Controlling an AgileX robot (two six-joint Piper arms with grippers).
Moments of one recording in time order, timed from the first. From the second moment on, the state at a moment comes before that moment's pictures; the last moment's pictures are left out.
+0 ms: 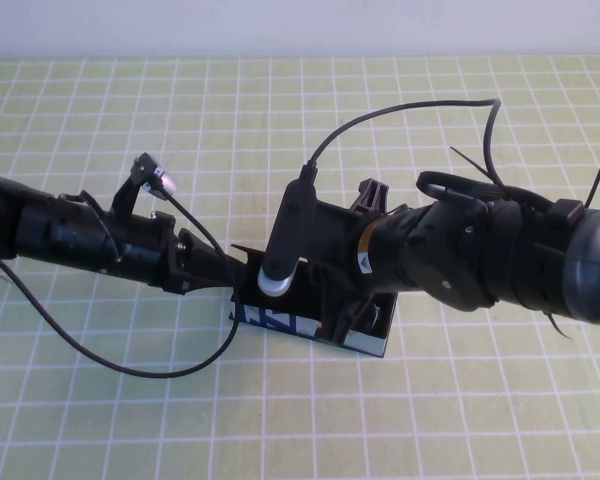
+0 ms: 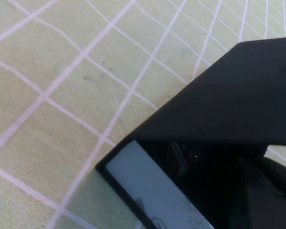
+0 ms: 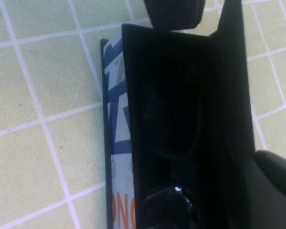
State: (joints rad) right arm 0.76 1.79 -1.23 -0.22 0.32 -0.41; left arm -0.07 2.04 -1.21 -1.28 1.17 1.69
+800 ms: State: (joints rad) right arm 0.76 1.68 -1.27 0.27 0.57 -0.32; left arm -0.07 2.10 -1.21 -1.32 1.17 1.70
